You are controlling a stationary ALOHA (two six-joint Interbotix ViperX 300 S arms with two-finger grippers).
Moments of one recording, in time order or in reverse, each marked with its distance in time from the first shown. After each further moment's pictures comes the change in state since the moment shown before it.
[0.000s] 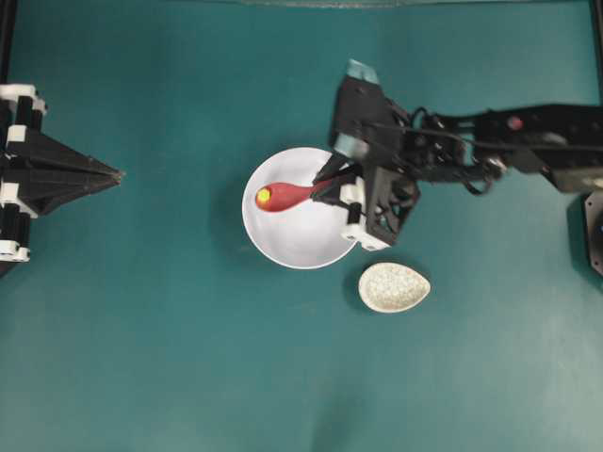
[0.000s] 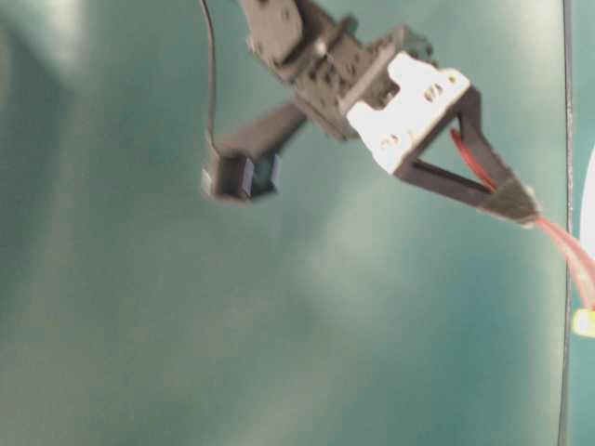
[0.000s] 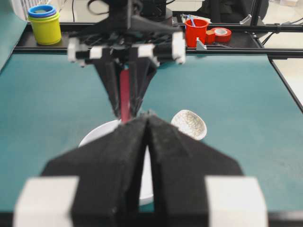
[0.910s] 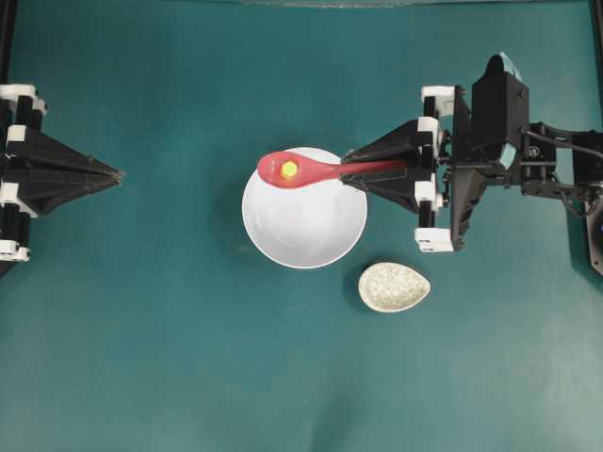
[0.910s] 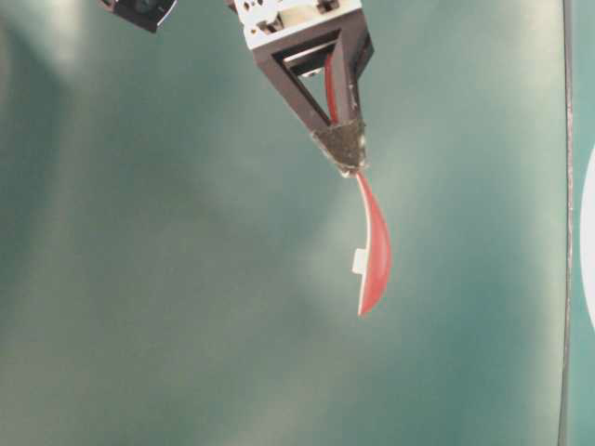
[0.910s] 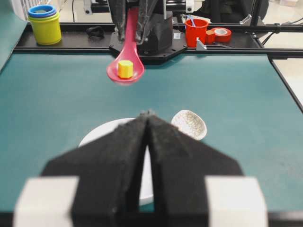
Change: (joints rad) left arm 0.000 0.000 0.000 -0.002 0.000 0.000; right arm 0.043 -0.252 0.250 -0.054 -0.471 -0.008
